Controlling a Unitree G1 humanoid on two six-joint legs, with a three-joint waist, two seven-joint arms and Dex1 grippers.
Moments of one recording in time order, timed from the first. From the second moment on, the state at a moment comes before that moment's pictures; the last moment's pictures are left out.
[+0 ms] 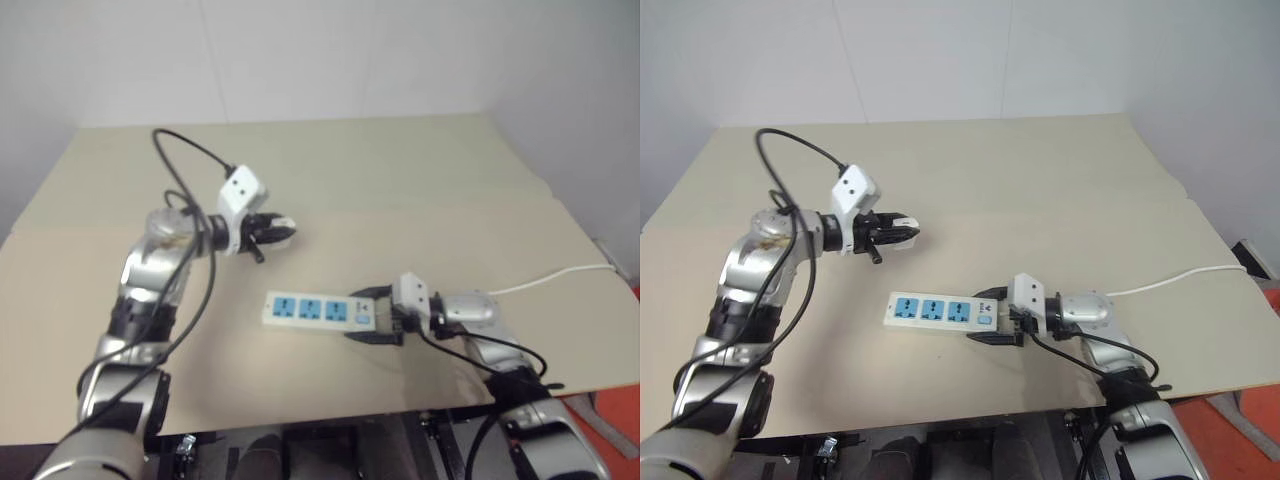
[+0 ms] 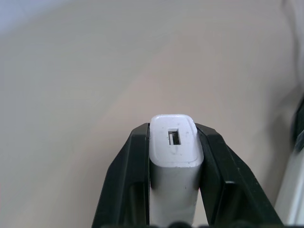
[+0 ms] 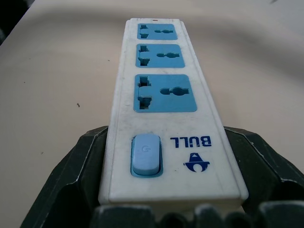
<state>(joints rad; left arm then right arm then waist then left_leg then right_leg) -0.72 0.51 0.02 0.03 -0.21 0.61 -0.99 -0.52 -0.42 0.22 0.44 0.17 -0.25 1.30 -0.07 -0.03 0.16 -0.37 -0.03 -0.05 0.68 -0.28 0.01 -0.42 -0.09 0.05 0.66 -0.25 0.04</state>
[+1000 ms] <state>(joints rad) -0.43 0.47 -0.10 0.04 -0.43 0.24 -1.30 -0.71 -0.30 0.26 0.75 0.12 -0.41 1.37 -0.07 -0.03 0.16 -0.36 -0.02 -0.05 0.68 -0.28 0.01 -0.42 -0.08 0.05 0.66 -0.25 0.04</state>
